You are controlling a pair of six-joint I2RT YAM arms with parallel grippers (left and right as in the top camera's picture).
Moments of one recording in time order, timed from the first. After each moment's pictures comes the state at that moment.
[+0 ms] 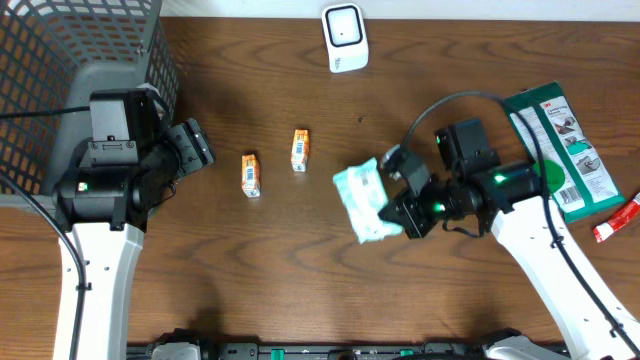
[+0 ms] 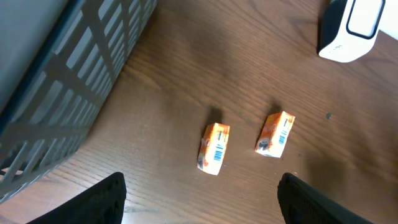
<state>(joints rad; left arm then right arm) 0.02 1.22 1.27 -0.97 0.06 -0.40 0.35 1.36 1.12 -0.99 -0.53 -0.25</state>
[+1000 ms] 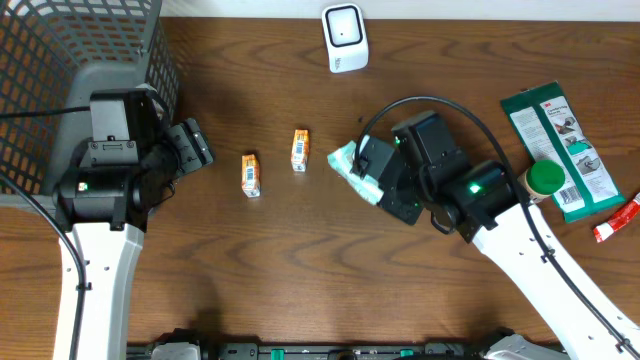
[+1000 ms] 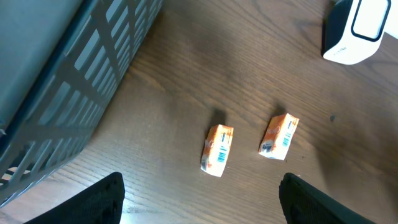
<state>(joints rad) 0.02 1.22 1.27 -0.97 0.05 -0.40 0.55 1.37 1.26 -0.94 -0.03 -0.50</state>
